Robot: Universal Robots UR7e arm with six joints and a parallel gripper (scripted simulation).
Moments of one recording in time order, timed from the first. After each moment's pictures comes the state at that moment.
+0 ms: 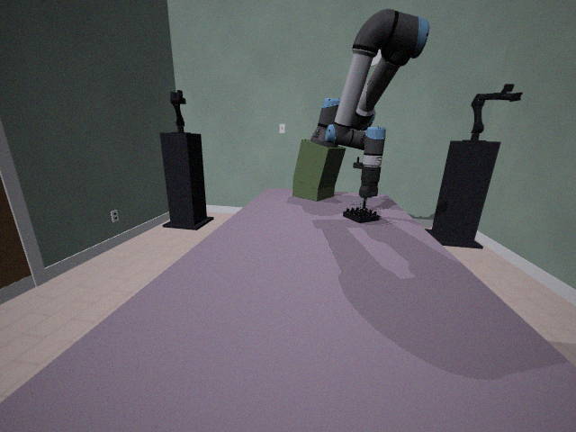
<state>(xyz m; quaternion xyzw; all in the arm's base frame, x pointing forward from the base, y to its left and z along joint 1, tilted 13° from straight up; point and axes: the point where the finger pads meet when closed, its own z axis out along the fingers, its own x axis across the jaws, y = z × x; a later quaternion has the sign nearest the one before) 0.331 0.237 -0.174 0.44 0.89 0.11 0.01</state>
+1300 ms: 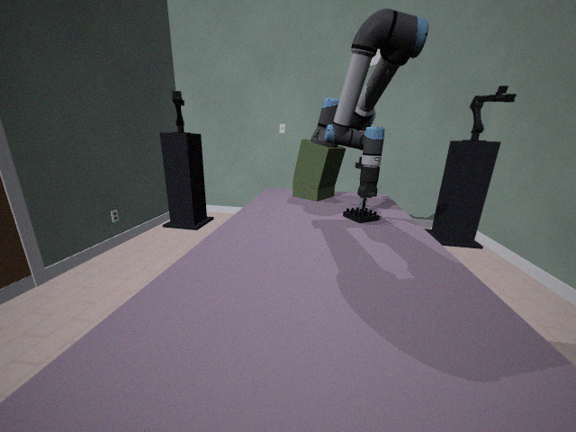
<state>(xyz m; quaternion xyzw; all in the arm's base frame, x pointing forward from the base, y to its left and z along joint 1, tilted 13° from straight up) 0.331 0.237 -0.174 0.54 0.84 0.11 0.00</state>
